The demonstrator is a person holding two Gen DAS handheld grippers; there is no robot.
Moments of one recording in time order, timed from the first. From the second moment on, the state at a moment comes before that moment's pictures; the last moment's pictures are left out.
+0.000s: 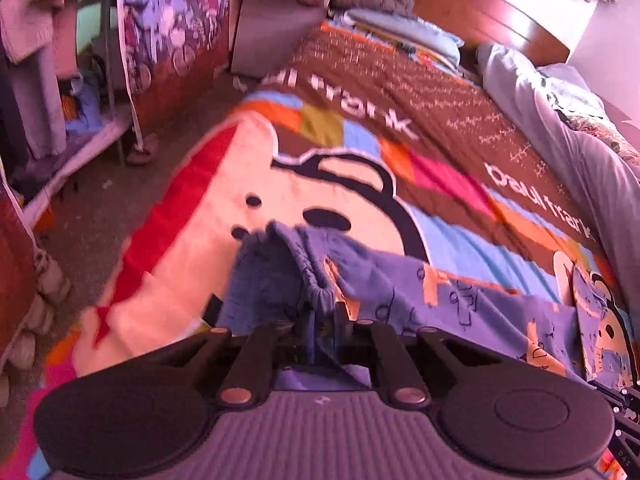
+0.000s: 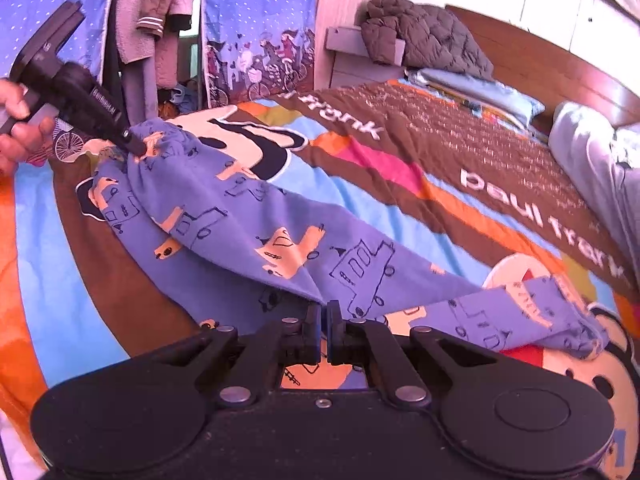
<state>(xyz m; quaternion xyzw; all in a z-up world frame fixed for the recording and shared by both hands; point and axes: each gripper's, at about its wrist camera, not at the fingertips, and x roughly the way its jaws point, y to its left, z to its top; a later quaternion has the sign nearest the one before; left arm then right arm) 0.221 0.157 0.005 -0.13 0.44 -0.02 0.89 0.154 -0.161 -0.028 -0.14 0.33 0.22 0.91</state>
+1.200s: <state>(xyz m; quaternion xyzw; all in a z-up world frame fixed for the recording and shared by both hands) 0.190 0.166 -0.027 -0.22 0.46 0.04 0.86 0.130 -0.105 -0.061 -0.33 0.30 0.29 0.84</state>
